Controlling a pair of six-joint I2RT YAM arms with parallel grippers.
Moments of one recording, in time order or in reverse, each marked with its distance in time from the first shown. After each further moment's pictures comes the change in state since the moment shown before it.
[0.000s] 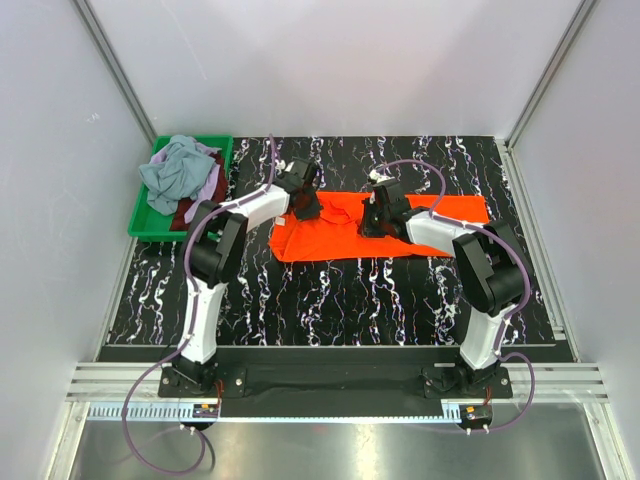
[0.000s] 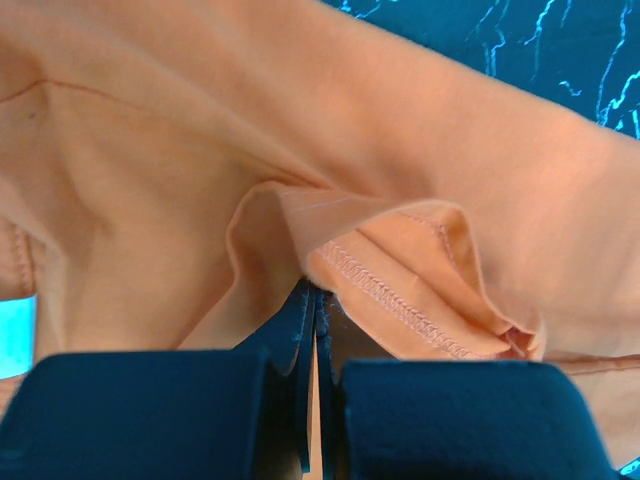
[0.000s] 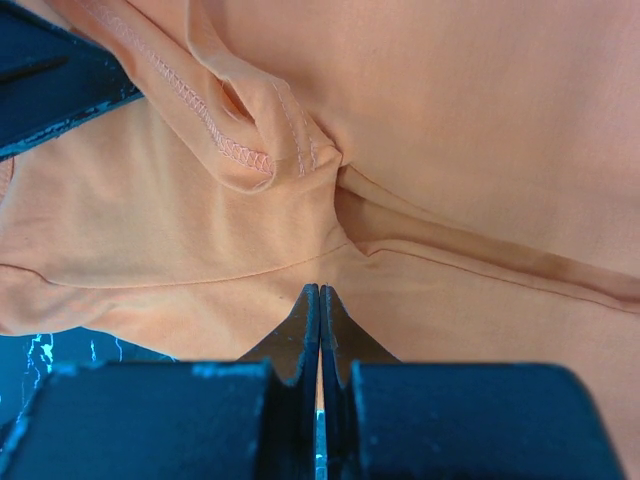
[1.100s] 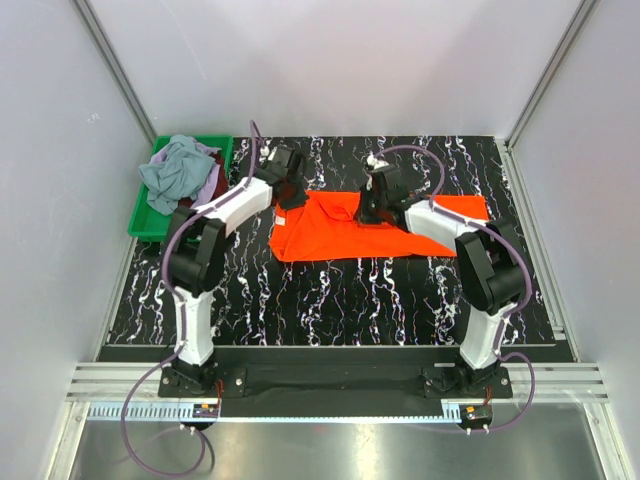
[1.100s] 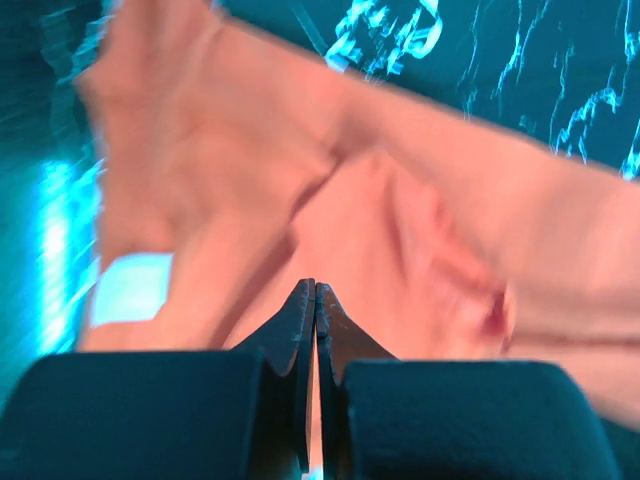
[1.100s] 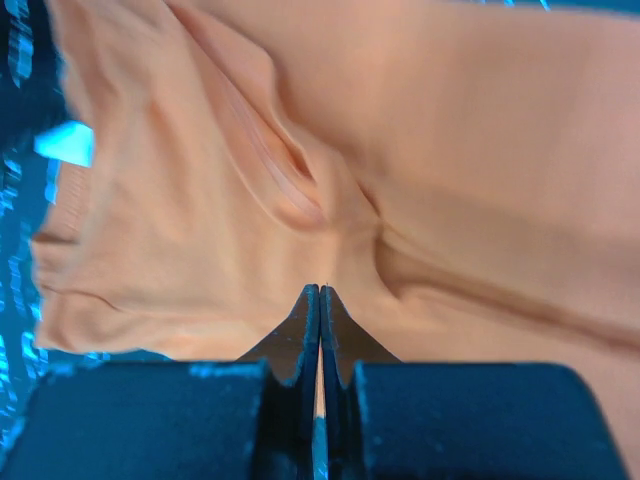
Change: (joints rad) left arm 0.052 -0.112 0.003 -0.069 -0.029 0.063; right arm 0.000 0.006 0.114 -0.072 -0.008 -0.006
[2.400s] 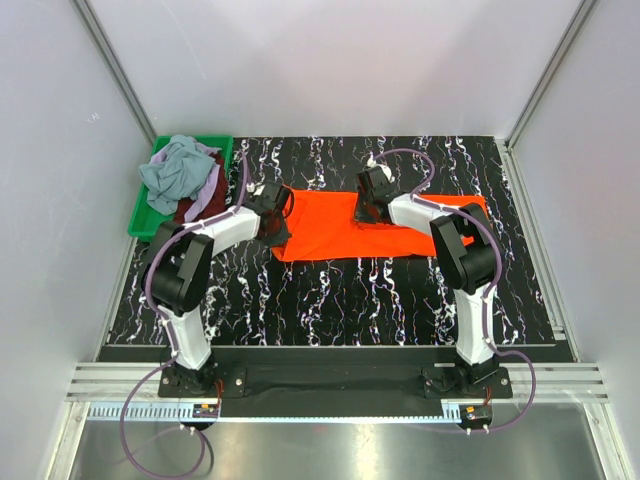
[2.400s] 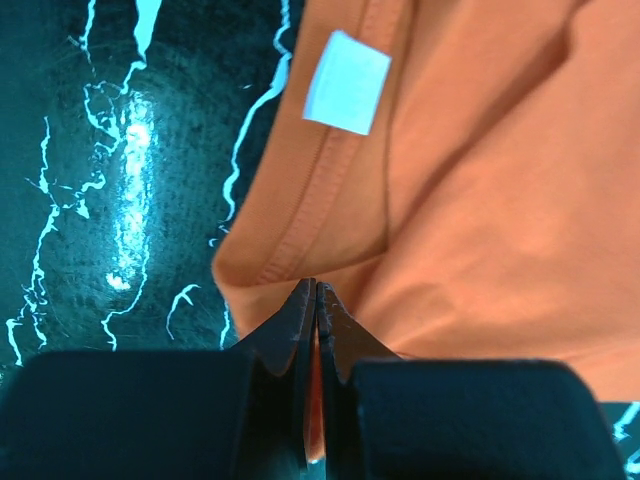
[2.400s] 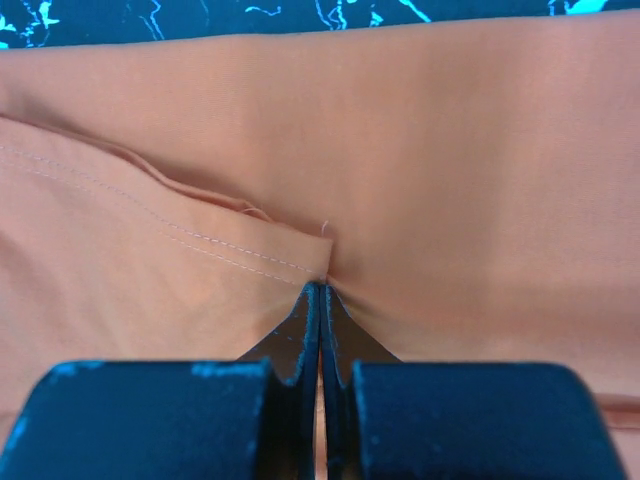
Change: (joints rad) left arm -0.001 -0.237 -0.447 0.034 -0.079 0.023; right arm 0.009 0.232 0.184 -0.060 0.214 0.139
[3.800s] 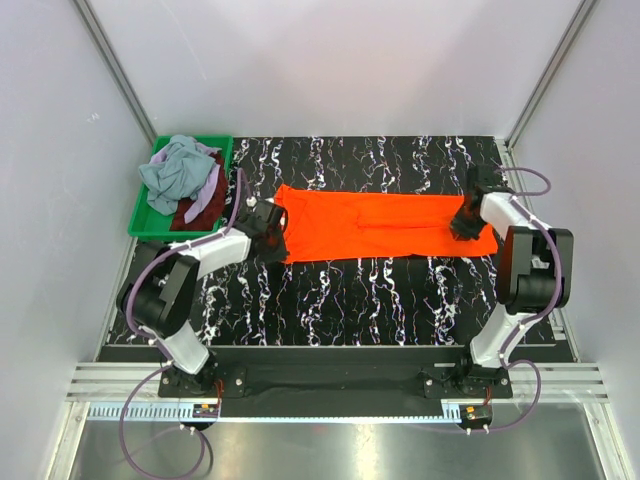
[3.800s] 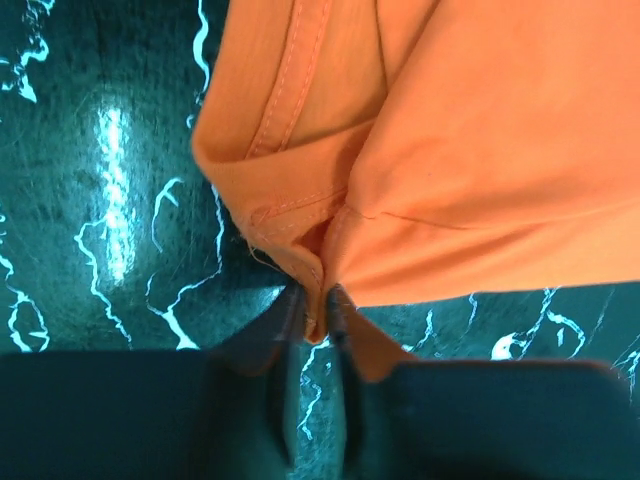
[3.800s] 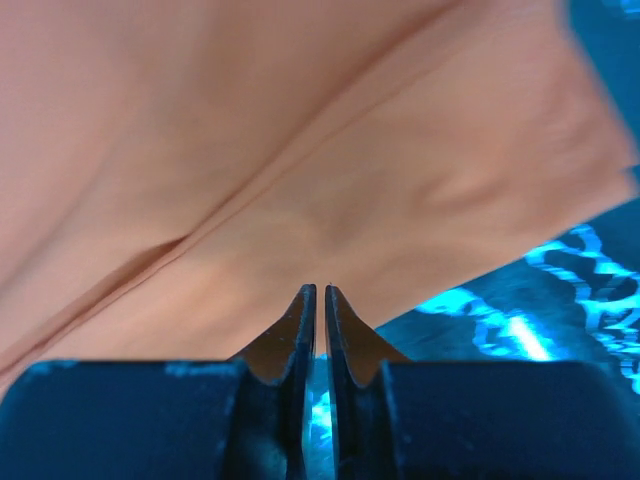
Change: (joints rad) left arm -0.030 -0.175 -0.251 0.134 0.089 0.057; right arm -0.517 -0.306 -0.195 -0.411 0.023 0.008
